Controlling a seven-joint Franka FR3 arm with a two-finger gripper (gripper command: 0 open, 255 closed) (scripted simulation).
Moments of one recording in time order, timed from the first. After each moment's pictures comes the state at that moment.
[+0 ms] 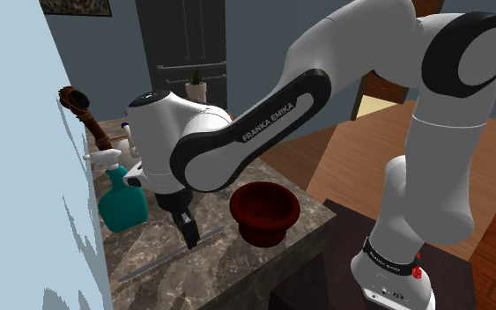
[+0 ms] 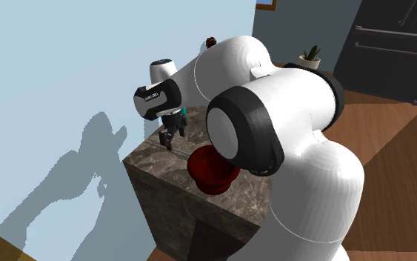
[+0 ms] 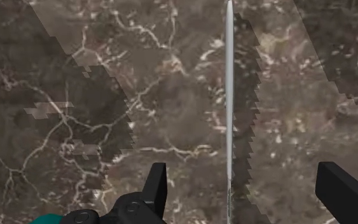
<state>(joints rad) 0.43 0.14 0.31 -2.02 -0.08 2.11 -0.49</state>
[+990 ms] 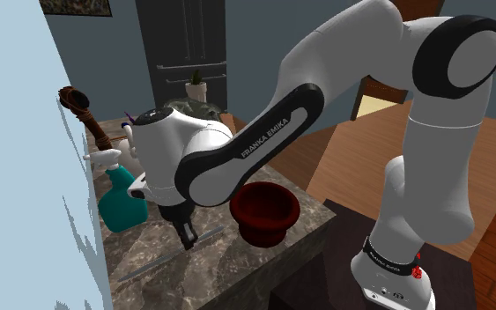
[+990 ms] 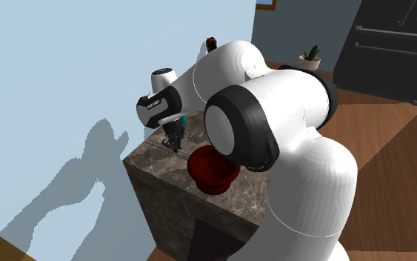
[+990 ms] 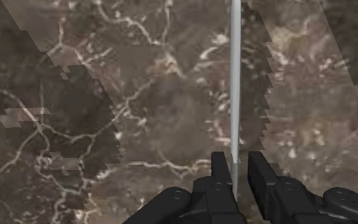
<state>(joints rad) 0.44 0.18 0.31 -2.05 -0.09 2.18 -0.48</state>
